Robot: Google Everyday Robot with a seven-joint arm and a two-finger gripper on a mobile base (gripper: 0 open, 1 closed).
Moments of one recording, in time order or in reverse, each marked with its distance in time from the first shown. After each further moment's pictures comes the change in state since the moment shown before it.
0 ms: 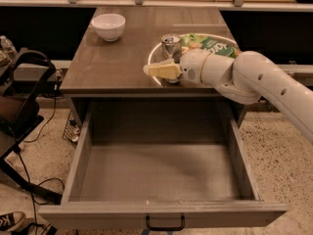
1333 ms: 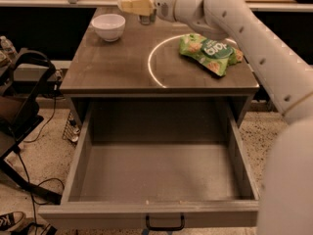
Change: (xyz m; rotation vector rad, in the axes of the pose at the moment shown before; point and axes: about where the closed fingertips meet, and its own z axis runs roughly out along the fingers) arm -0.142 -0.054 0.107 -0.009 -0.111 -0.029
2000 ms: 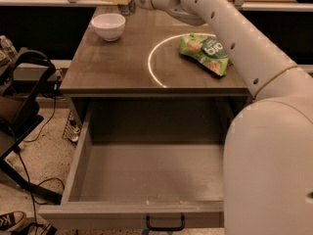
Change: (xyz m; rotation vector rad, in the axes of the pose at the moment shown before) arm -0.016 0.008 0.059 -0.016 0.030 0.002
